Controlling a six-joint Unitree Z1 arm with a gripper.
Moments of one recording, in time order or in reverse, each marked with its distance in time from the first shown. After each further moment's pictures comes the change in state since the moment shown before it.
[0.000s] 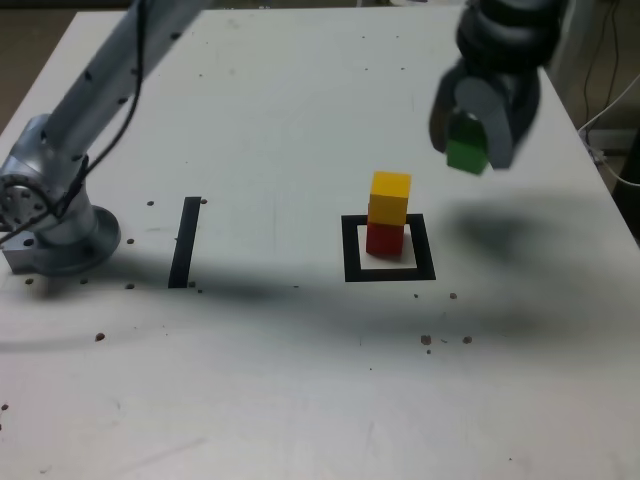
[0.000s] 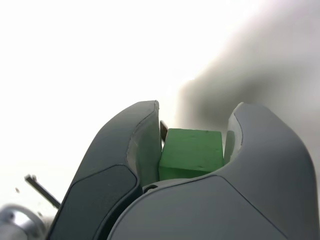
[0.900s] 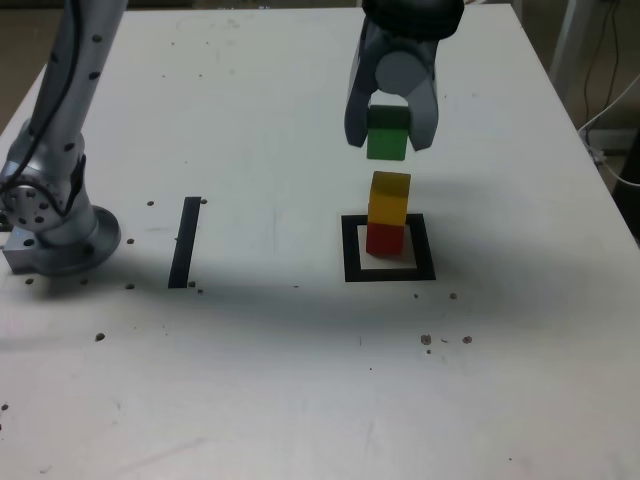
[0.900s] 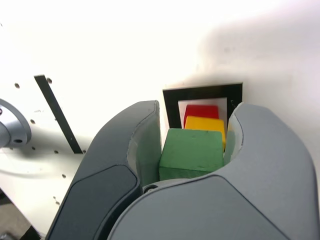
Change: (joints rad) arm 0.062 -0.203 0.341 -0.005 -0.153 -0.323
